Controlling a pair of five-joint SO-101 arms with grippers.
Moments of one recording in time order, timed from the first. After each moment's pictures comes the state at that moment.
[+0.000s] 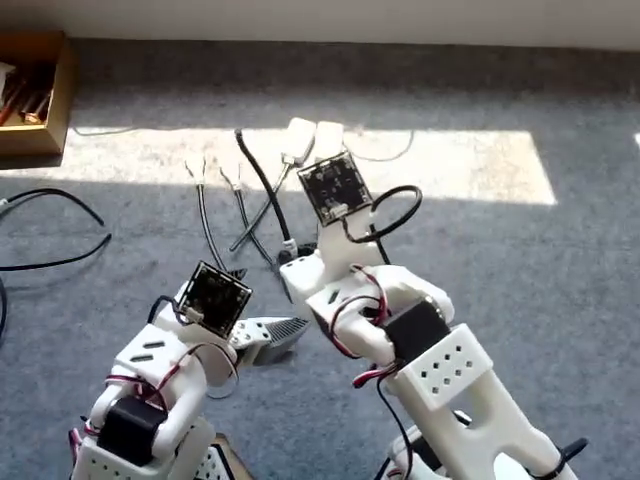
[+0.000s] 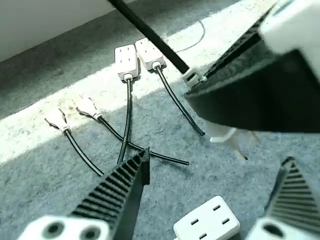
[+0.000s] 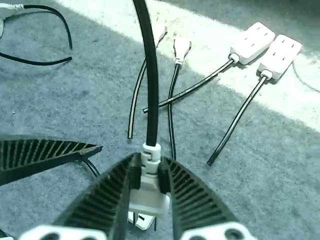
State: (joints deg) left arm 17.6 -103.4 78.8 61.1 -8.0; right arm -43.6 -46.6 41.6 53.1 -7.3
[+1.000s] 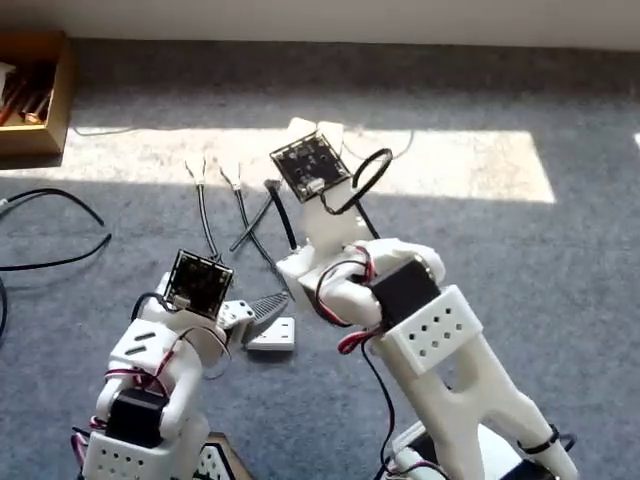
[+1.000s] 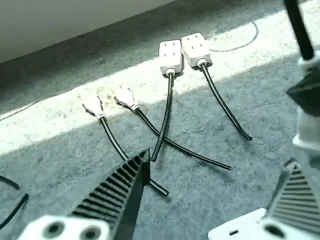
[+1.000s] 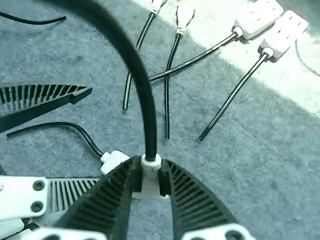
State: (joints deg) left arm 8.0 -103.3 85.1 55.0 -9.2; right arm -42.3 -34.1 23.1 70.7 -2.6
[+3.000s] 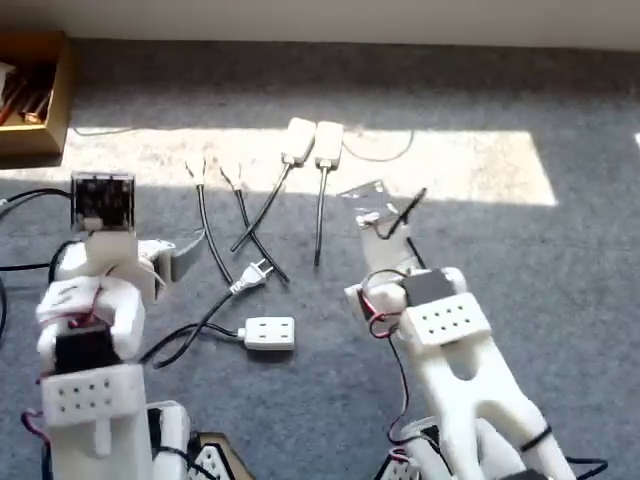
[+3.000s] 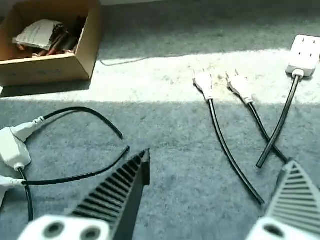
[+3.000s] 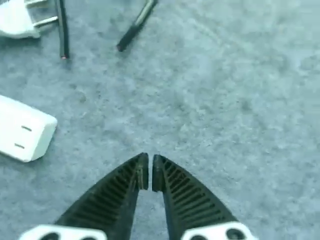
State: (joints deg) left arm -18.0 -60.4 54.9 55.1 -10.9; right arm -23.0 -36.7 55.6 54.7 5.1
